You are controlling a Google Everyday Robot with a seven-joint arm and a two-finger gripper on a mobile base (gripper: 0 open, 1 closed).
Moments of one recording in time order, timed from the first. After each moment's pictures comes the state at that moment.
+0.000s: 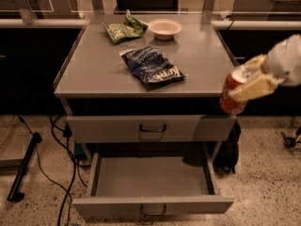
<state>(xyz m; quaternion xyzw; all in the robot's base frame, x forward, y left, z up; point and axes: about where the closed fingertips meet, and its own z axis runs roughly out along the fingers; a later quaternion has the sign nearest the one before) 0.515 -0.222 0.896 -0.55 0.75 0.19 0.30</state>
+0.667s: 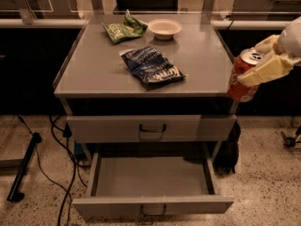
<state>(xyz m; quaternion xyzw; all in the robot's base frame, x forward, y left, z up) 0.512 -0.229 0.950 -0.56 0.75 0.18 0.30</state>
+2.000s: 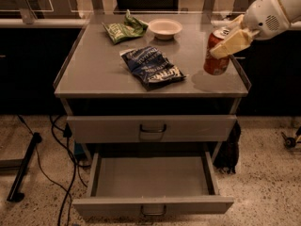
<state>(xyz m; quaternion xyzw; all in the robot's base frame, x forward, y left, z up) 0.609 -0.190 0.960 -0.54 0.75 0.19 0.32</state>
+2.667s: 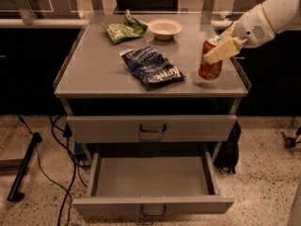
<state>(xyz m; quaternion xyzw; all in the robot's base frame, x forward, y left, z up) 0.638 -0.187 0.926 -0.51 0.77 0.22 0.32</state>
